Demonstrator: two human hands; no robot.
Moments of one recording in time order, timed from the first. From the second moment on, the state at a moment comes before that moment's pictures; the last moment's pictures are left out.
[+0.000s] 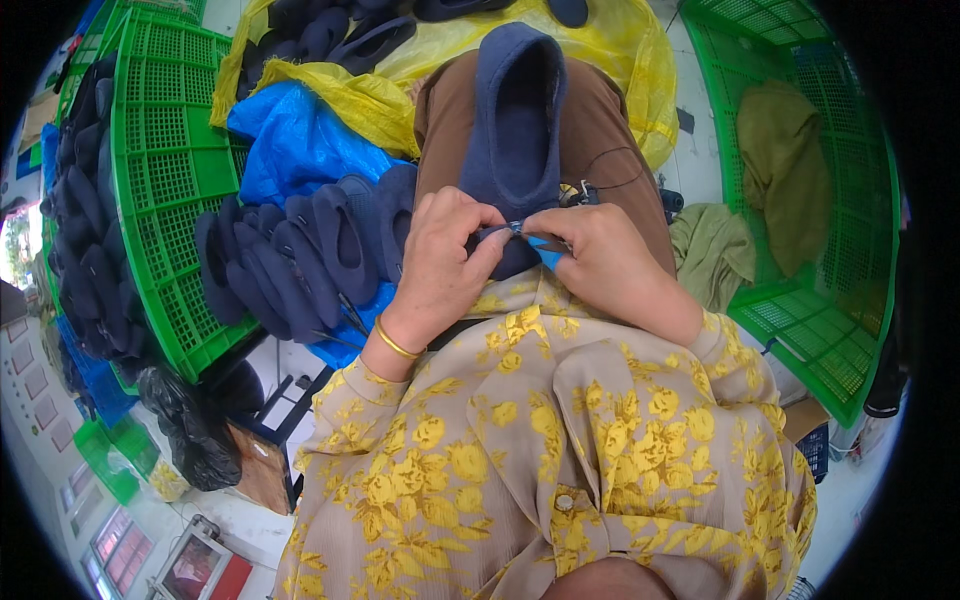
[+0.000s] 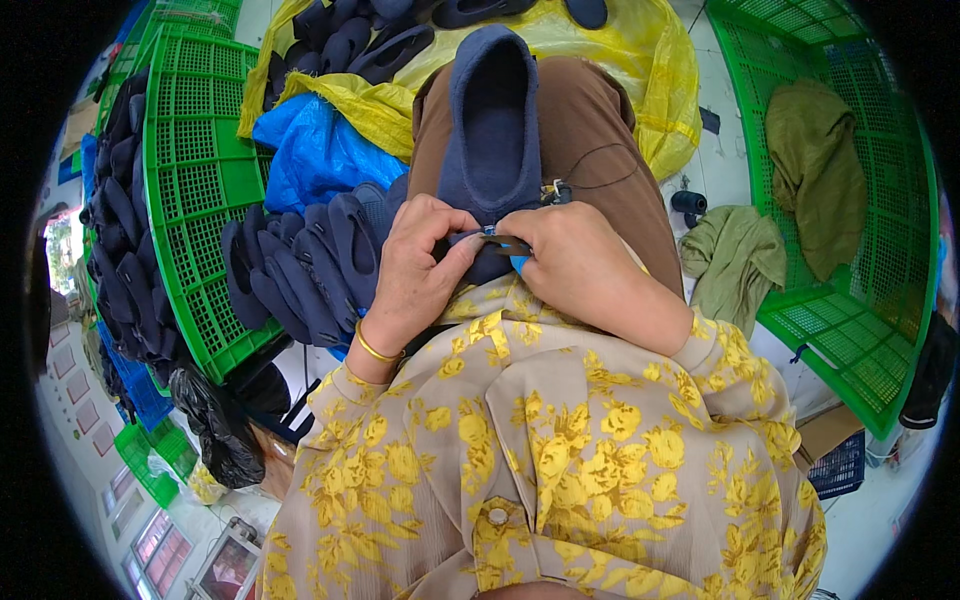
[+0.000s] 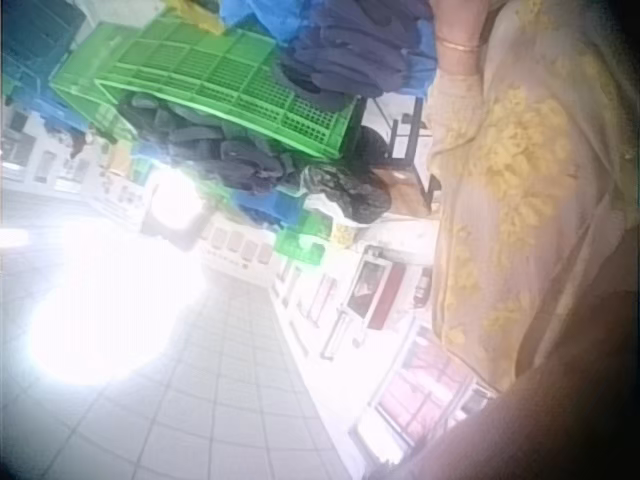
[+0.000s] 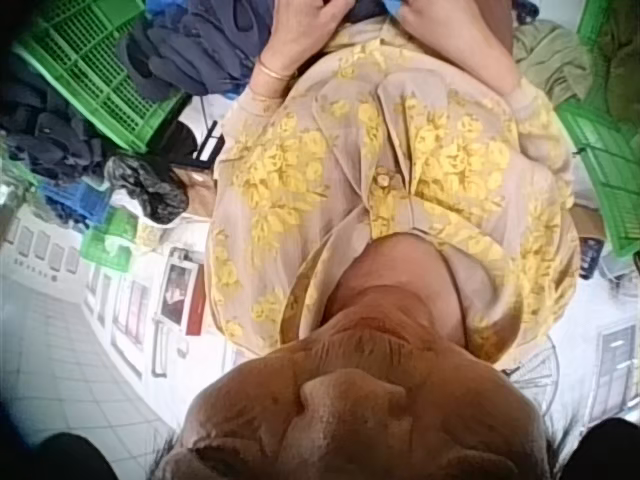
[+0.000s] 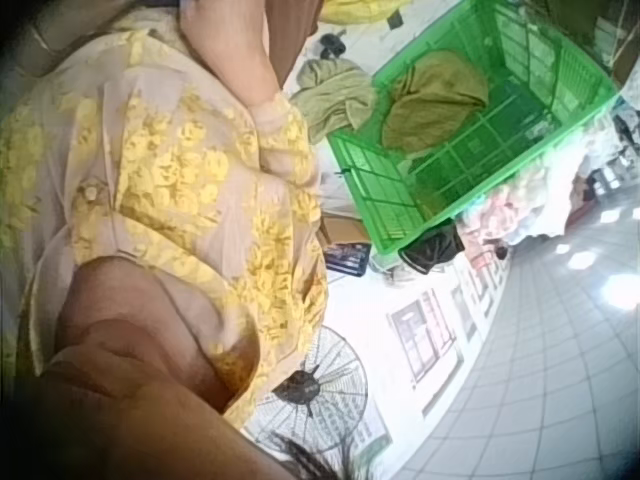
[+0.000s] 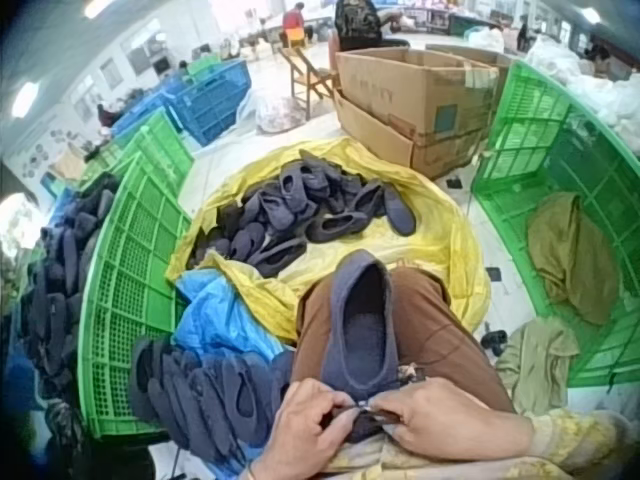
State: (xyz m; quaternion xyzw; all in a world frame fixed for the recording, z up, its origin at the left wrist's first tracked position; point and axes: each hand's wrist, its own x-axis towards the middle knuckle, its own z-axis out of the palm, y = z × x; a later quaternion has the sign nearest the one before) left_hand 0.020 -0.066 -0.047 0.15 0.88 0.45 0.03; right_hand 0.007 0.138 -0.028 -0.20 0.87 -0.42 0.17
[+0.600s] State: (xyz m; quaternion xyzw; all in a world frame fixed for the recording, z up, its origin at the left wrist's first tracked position) left_hand 0.034 -0.064 -0.055 0.12 0.89 0.45 -0.02; right_hand 0.023 0.135 -0.043 -0.18 0.88 -0.41 0.17
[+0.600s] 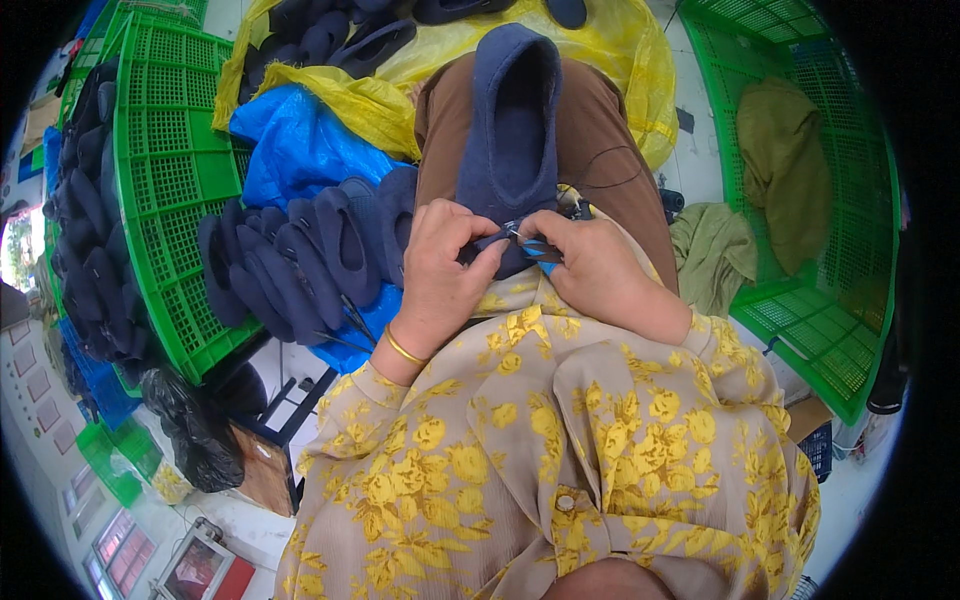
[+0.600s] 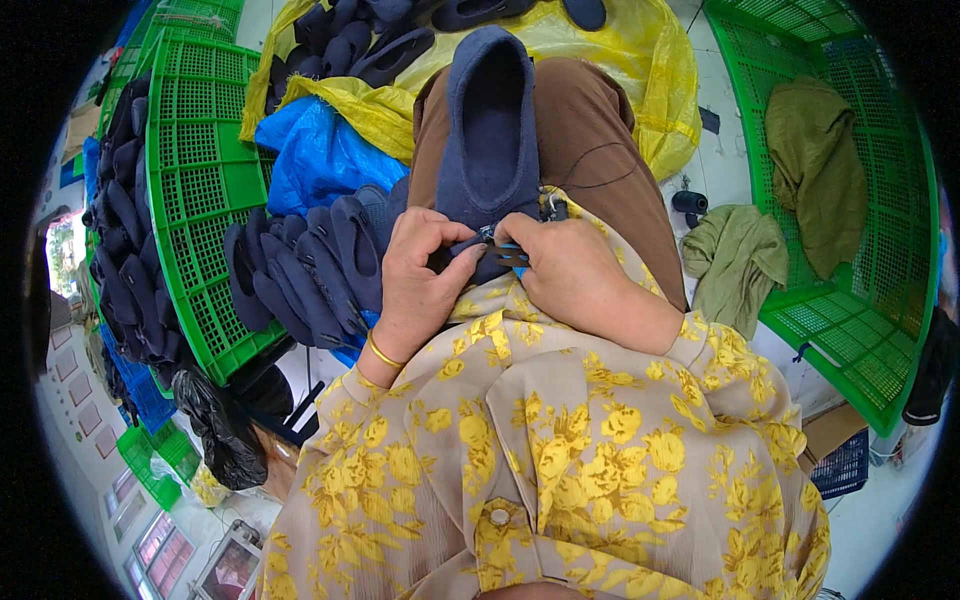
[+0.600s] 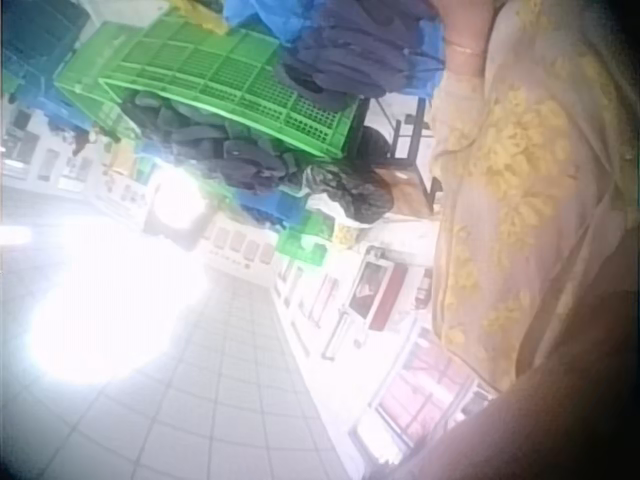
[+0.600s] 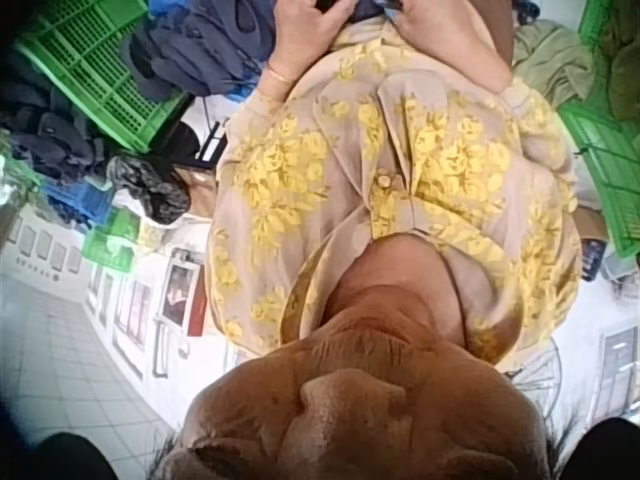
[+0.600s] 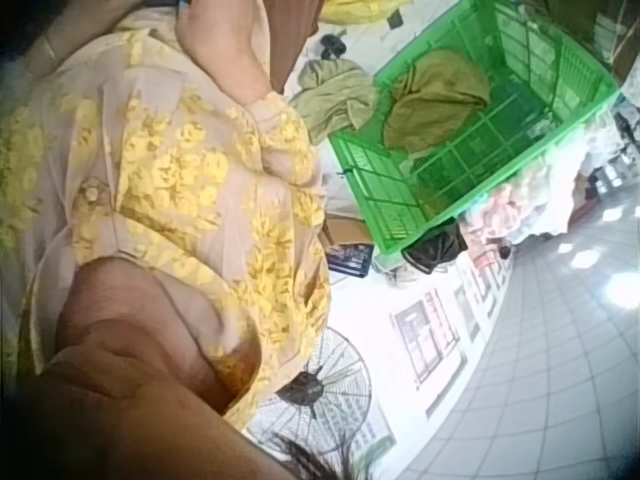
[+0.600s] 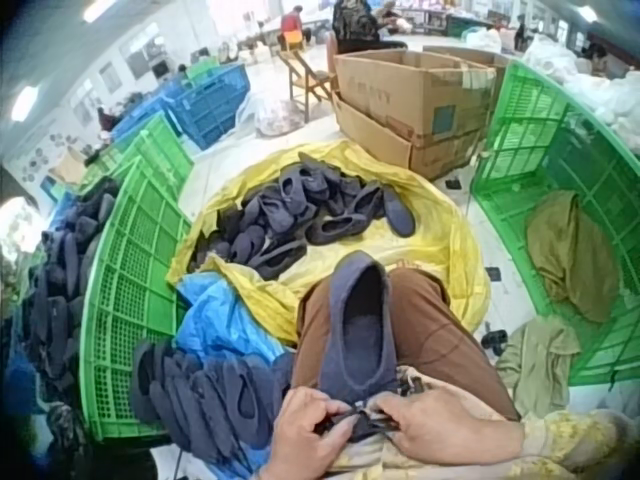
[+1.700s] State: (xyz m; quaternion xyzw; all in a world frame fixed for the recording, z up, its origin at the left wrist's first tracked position) left_hand 0.045 -0.062 -0.066 0.07 0.84 0.54 -0.03; right_hand 0.020 0.124 -0.046 -0.14 0.84 -0.50 0.19
